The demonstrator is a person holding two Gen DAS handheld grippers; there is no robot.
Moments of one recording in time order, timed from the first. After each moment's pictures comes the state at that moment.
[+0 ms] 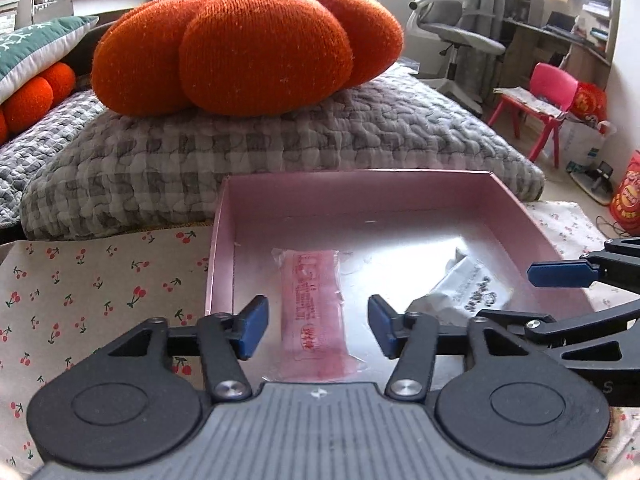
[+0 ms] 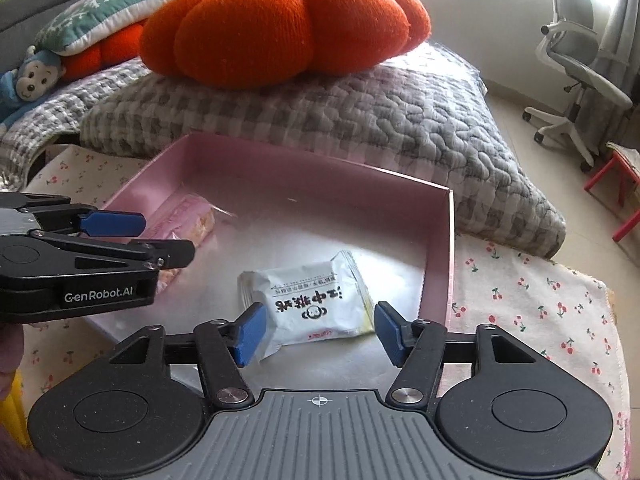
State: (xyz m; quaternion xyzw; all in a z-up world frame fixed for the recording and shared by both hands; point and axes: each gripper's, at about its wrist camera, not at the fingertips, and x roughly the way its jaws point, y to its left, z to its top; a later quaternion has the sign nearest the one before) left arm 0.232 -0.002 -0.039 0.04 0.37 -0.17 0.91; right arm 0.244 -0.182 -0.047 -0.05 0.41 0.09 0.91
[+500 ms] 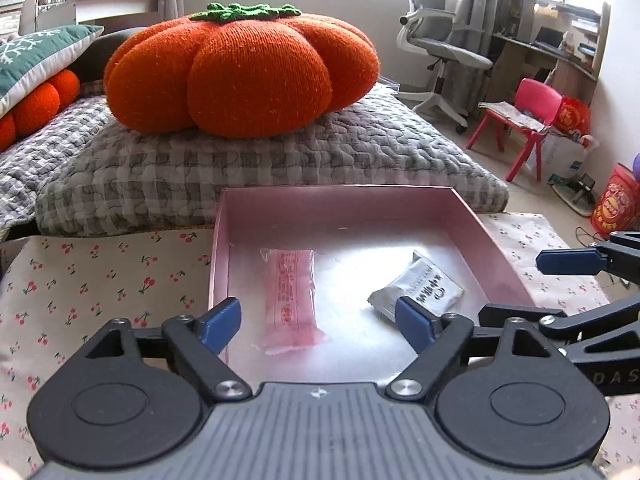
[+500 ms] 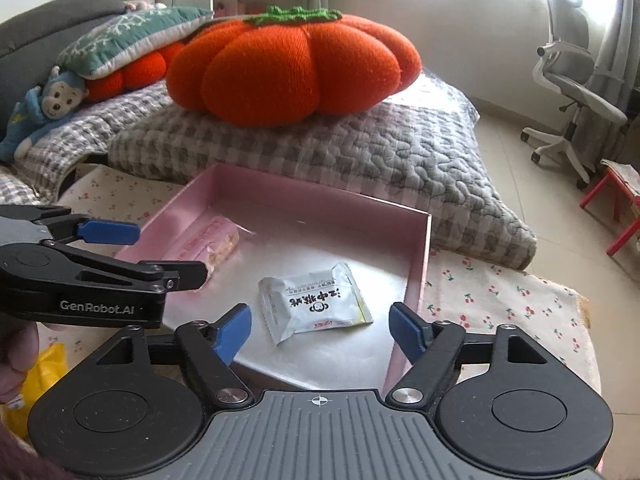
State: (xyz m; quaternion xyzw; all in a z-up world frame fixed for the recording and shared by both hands) left arm 0.203 0.002 -0.013 0.02 0.37 -0.18 0.91; right arm 0.202 -0.191 -0.005 -0.05 0.38 0.10 0.92
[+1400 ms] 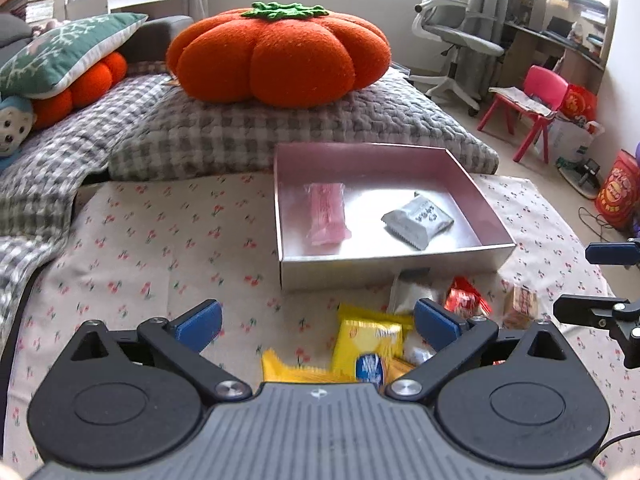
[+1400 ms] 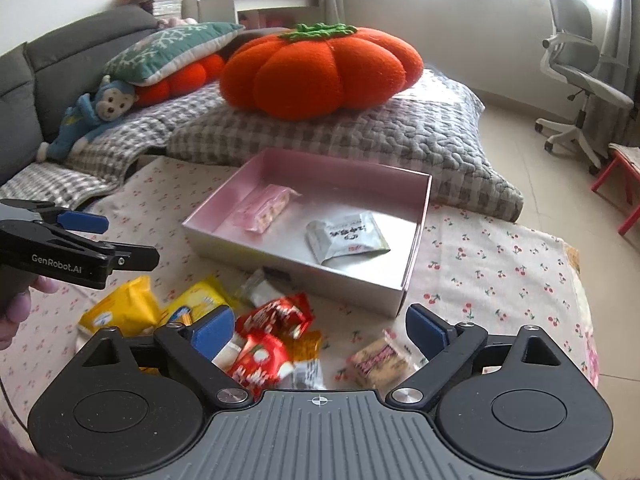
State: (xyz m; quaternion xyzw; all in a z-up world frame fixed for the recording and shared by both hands) left arm 0.136 0.035 0.003 0.03 0.40 -0.15 0.91; right arm 0.096 -0.211 0.020 -0.02 0.38 0.14 0.92
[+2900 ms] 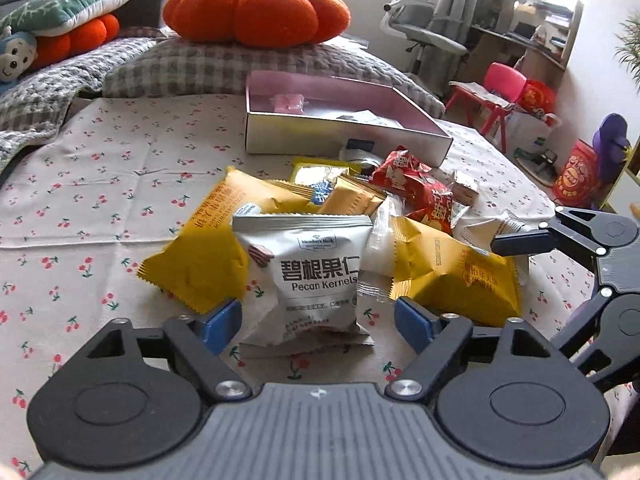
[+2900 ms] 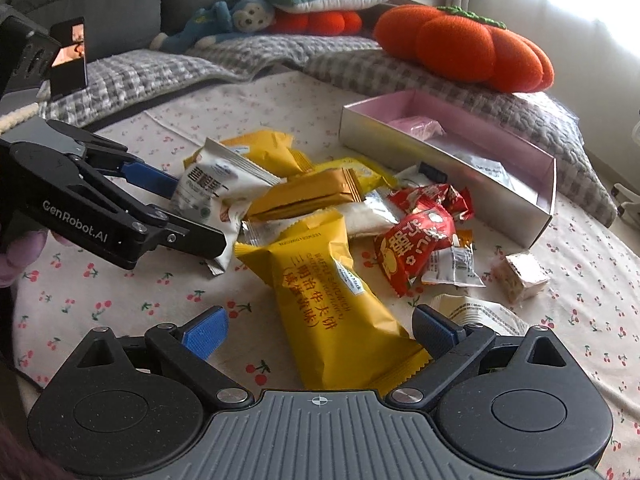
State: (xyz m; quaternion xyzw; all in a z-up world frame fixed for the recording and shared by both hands) left arm 0.019 0.059 -0.064 -0.01 0.39 -0.20 0.90; right arm -0.004 -0.145 -0.058 -0.14 0.36 0.26 0.88
